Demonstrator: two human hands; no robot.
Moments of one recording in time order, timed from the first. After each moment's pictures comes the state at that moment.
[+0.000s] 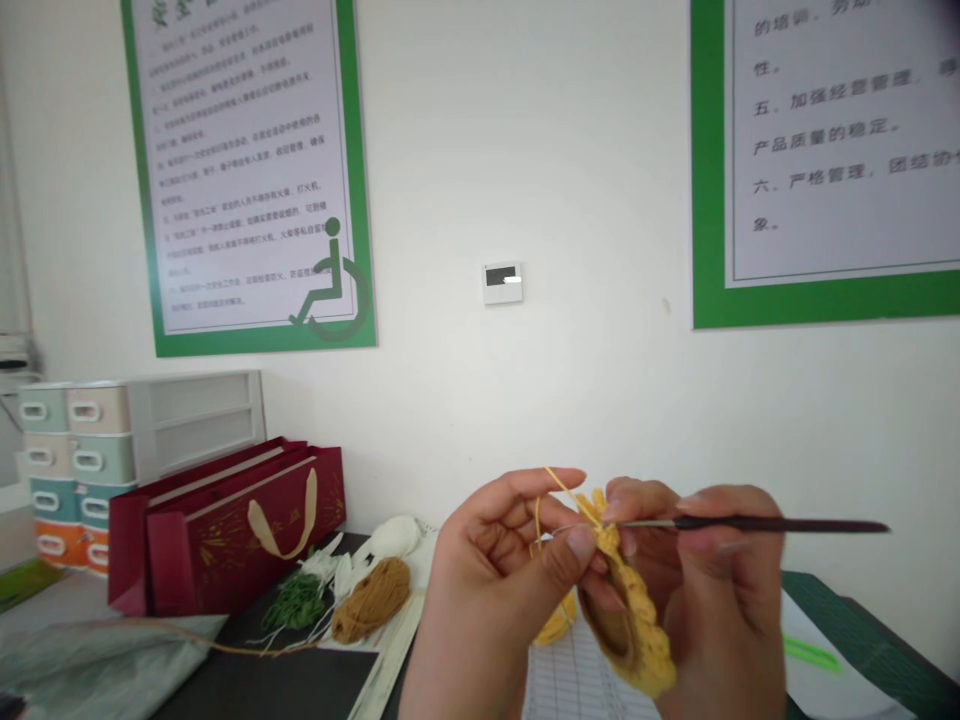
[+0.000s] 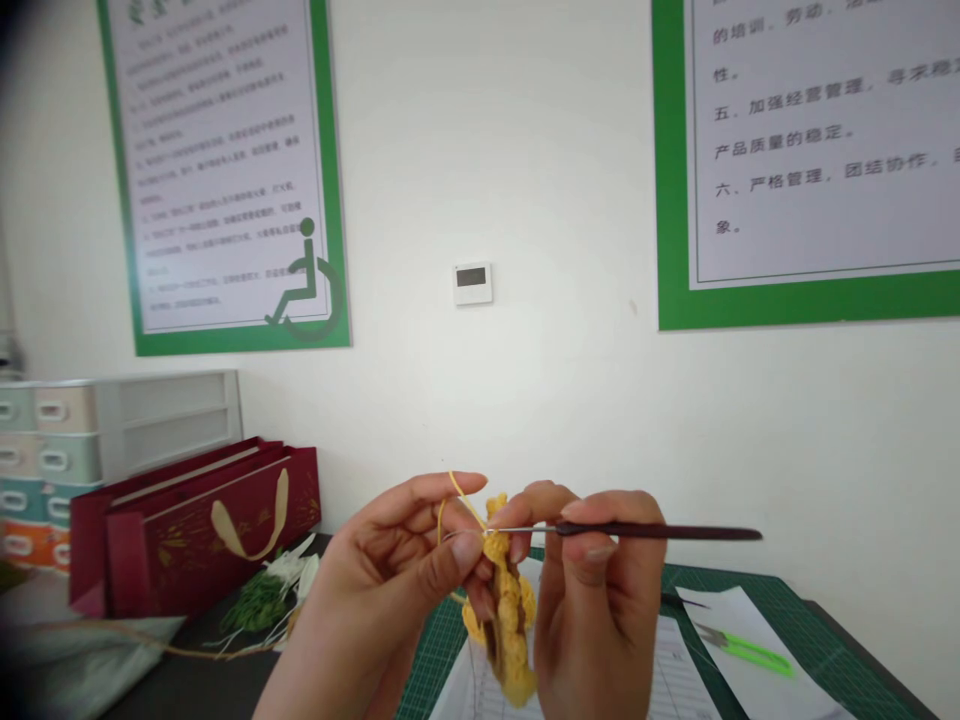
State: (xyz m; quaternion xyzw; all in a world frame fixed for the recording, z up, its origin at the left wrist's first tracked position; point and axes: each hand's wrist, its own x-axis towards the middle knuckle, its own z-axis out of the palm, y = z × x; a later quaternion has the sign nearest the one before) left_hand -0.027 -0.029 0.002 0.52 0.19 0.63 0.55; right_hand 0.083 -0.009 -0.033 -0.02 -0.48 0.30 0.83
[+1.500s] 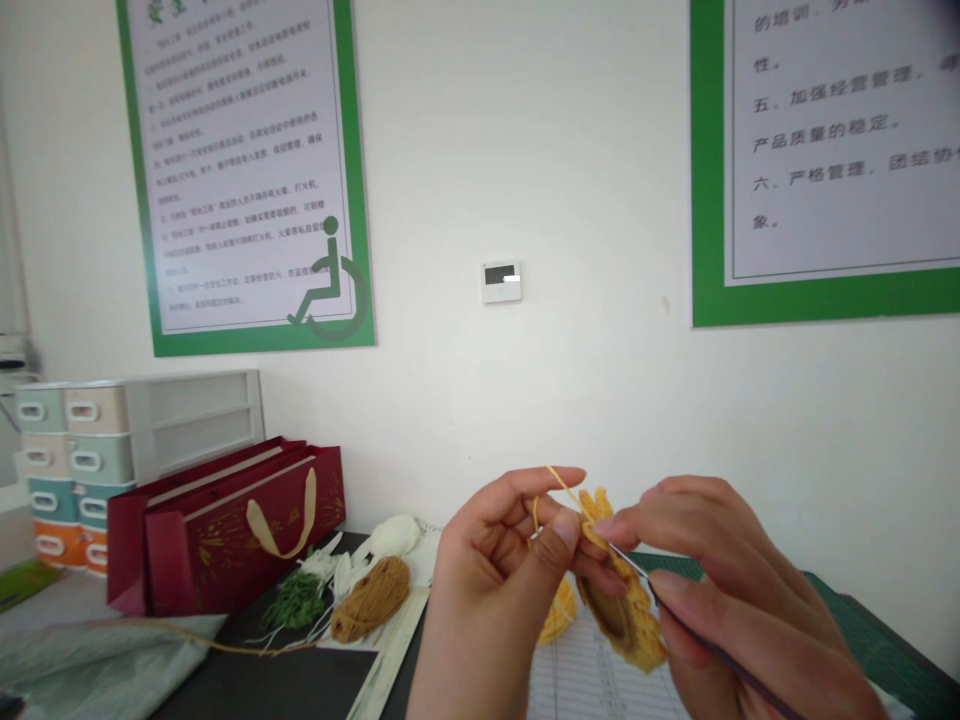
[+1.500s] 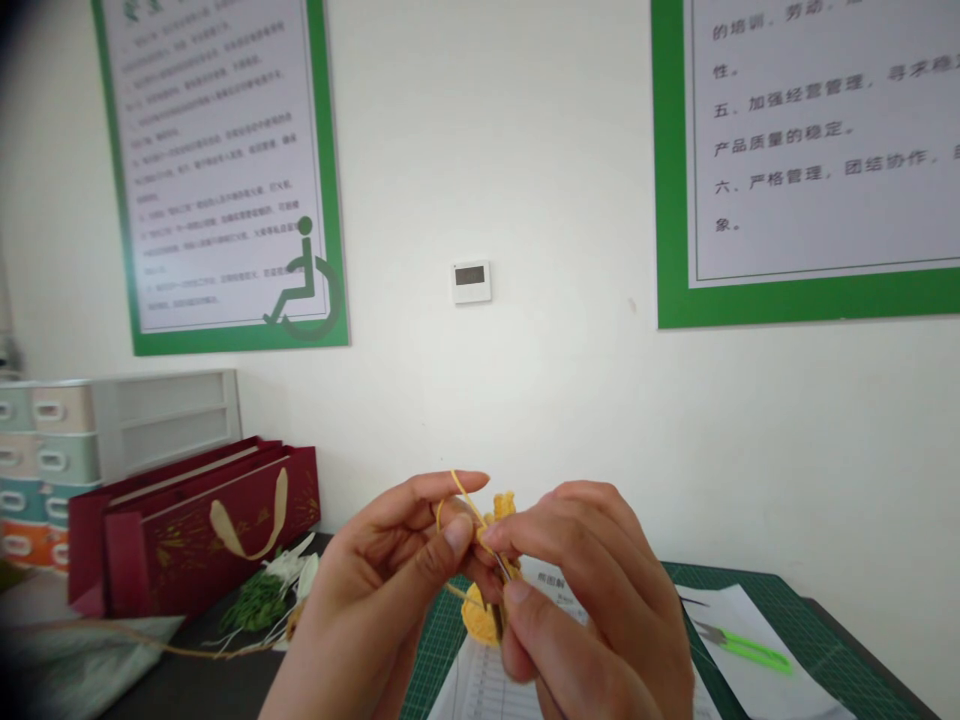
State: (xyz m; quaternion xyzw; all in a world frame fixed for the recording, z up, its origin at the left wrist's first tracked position) left_hand -0.027 -0.028 -0.001 0.54 0.16 0.63 0.54; right_hand 0.127 -0.012 -0.017 -0.11 -0.68 -0.29 0.66
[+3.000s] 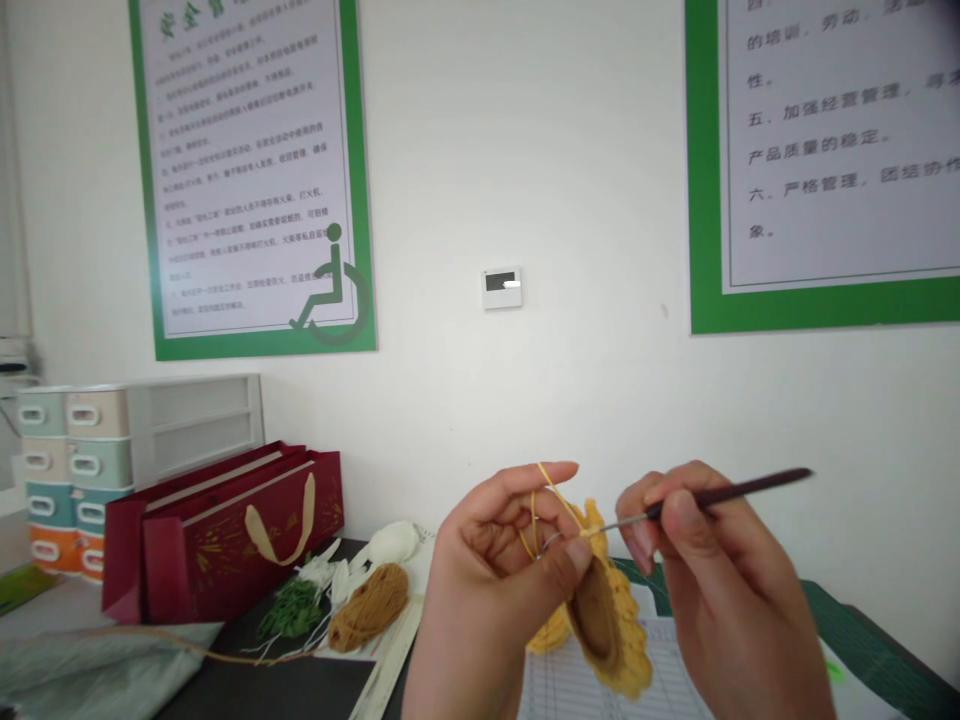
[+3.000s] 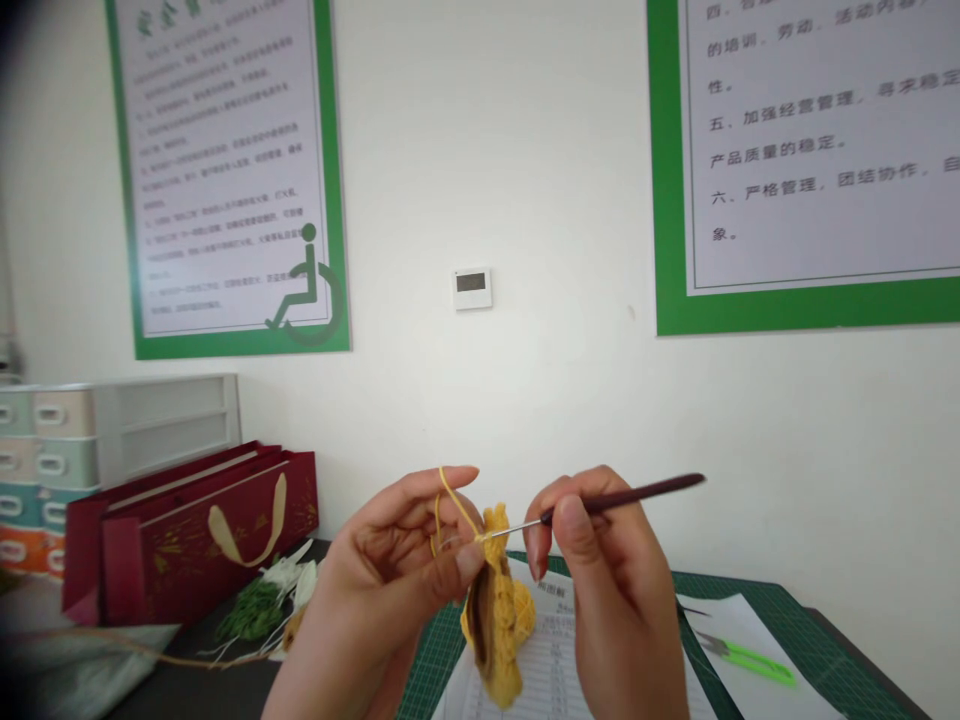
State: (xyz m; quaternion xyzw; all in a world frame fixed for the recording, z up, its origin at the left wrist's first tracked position) left_hand -0.028 -0.023 0.003 0.52 0.17 0.65 0.52; right_hand 0.113 -0.007 -0.024 -0.15 -0.55 0.28 0.77
